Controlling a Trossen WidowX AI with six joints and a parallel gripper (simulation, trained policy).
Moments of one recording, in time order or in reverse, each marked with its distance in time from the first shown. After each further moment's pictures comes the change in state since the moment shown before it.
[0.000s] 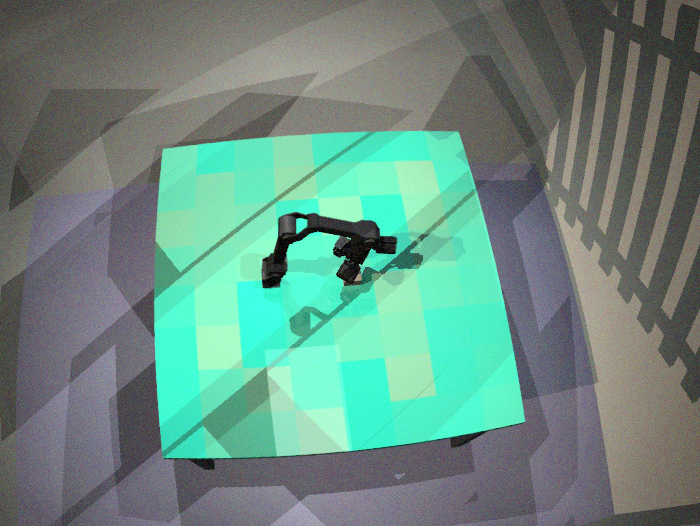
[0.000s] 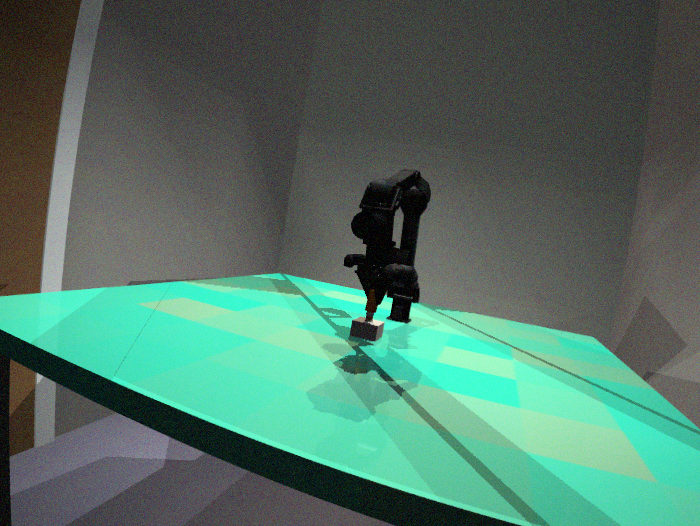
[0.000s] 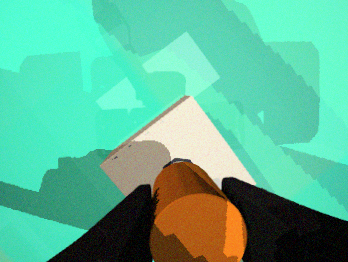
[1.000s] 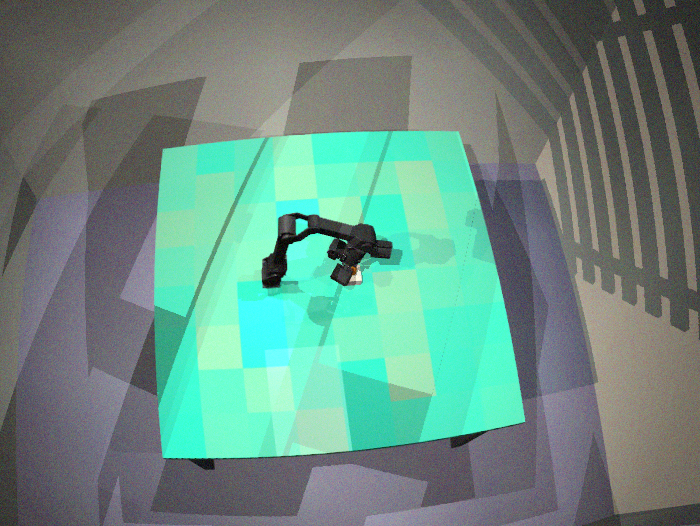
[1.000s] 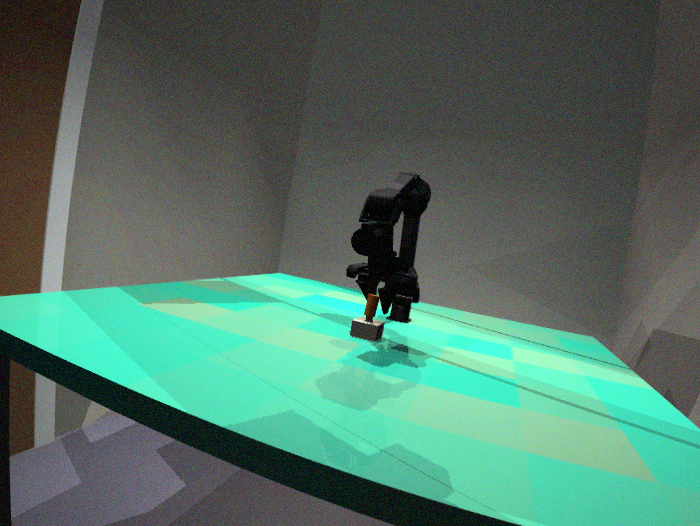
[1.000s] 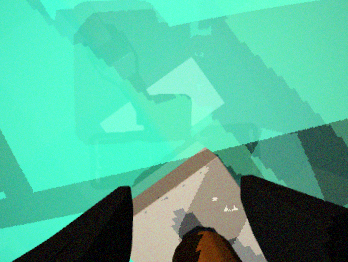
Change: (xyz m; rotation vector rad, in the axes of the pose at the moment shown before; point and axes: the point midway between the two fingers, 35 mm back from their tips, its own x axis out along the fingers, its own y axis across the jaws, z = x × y) arm 0.025 0.006 0.019 -0.024 -0.083 0.009
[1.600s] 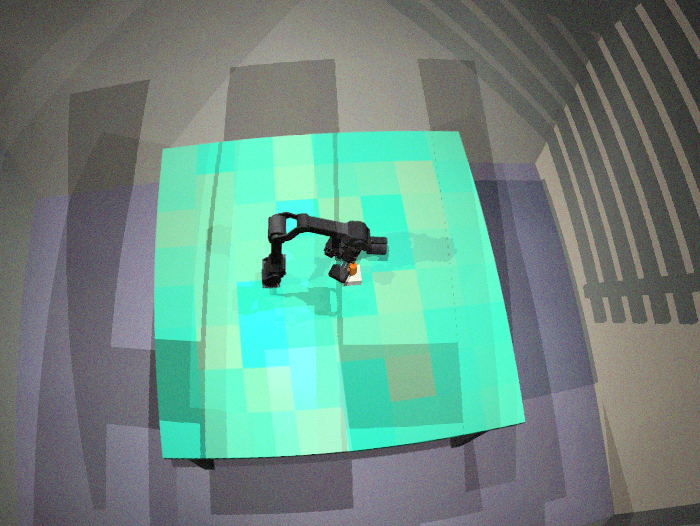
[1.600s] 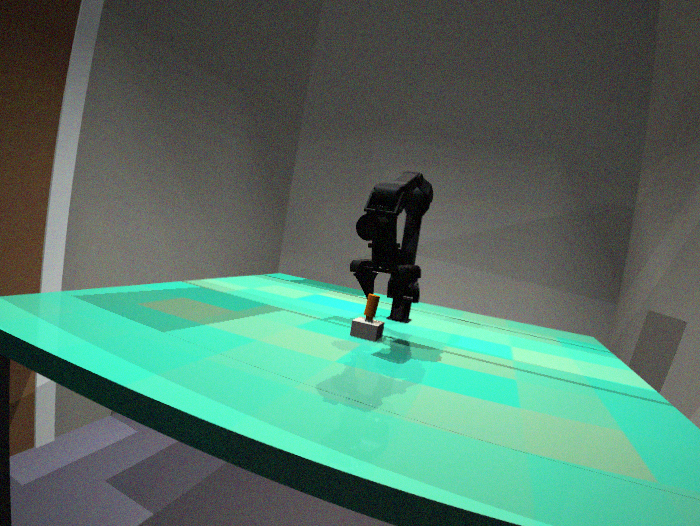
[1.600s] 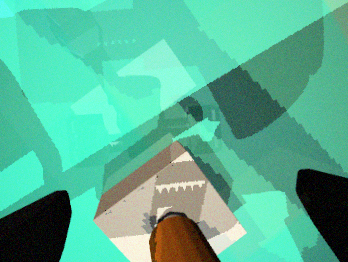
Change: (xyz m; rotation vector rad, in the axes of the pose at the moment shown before) arm -0.017 -0.005 0.008 -0.016 0.073 -0.097
